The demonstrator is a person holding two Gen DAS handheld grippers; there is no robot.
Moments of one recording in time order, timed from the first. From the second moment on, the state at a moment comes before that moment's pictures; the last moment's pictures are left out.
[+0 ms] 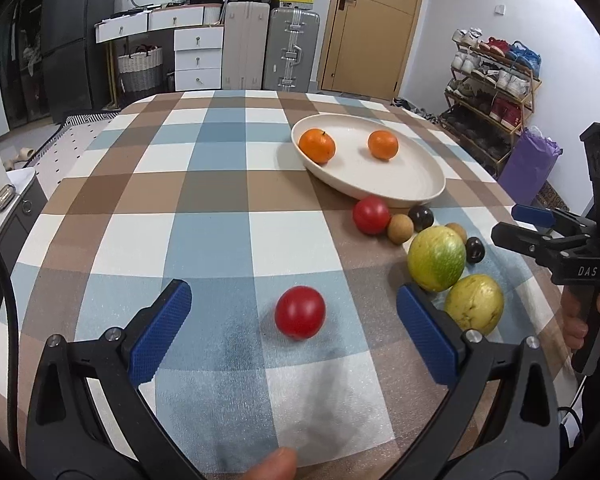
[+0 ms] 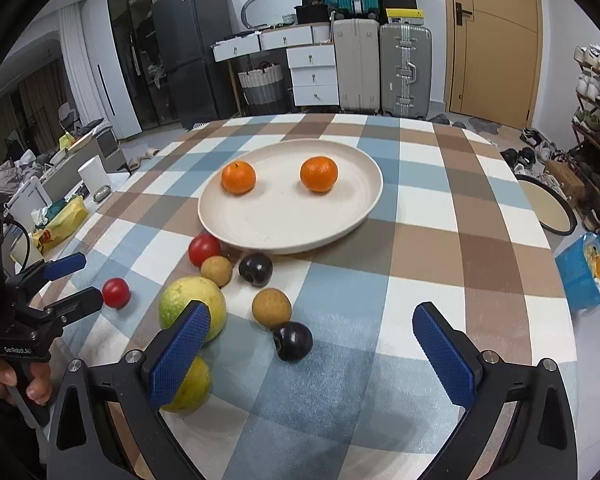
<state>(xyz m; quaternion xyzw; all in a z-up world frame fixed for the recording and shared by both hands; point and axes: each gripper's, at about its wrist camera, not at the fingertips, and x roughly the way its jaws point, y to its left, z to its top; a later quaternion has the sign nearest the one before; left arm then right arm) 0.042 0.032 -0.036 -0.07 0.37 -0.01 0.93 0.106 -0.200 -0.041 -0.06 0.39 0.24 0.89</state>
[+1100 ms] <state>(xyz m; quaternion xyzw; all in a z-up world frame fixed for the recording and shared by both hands) 0.060 0.033 -0.057 -0.08 0.42 -0.06 0.90 0.106 -0.184 -0.075 -0.12 0.43 0.26 0.85</state>
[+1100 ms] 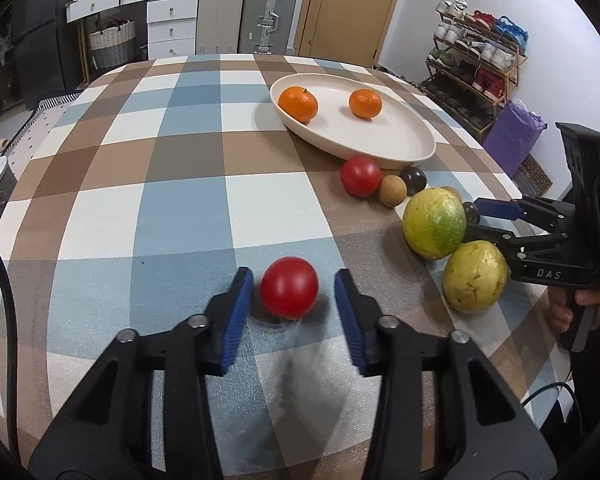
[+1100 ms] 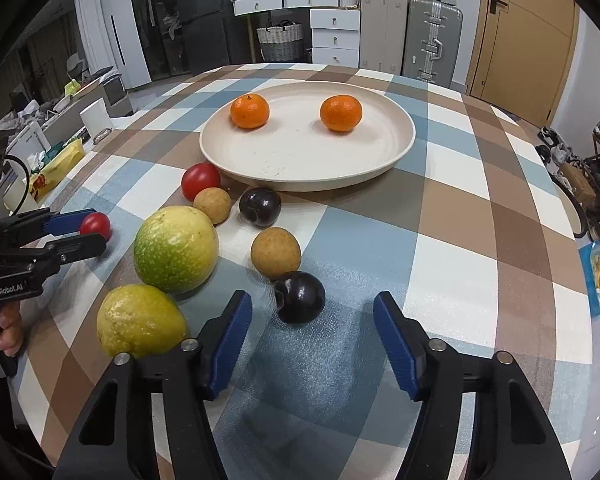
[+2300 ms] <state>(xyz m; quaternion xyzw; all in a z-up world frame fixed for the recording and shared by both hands) 0.082 0.011 -0.028 -0.08 0.37 -0.09 0.92 0.105 -0.207 -0.042 -0.05 0.38 0.28 0.88</state>
